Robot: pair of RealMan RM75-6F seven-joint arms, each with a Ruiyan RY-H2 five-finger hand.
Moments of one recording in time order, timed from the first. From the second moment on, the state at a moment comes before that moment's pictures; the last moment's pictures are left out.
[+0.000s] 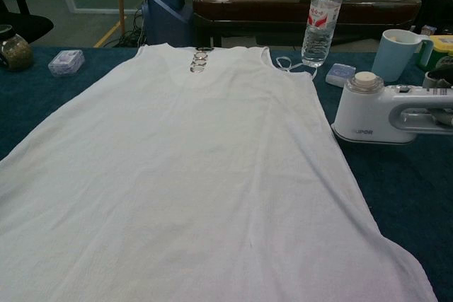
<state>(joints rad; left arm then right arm) -0.20 -1.15 0.05 -1.65 1.63 1.35 -0.10 0.44 -1.79 -0.01 -0.35 -1.57 1.45 0.48</state>
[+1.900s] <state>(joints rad) -0.19 -1.18 0.00 -1.62 1.54 1.40 -0.02 0.28 -1.35 0.06 -1.22 -1.49 1.36 0.33</state>
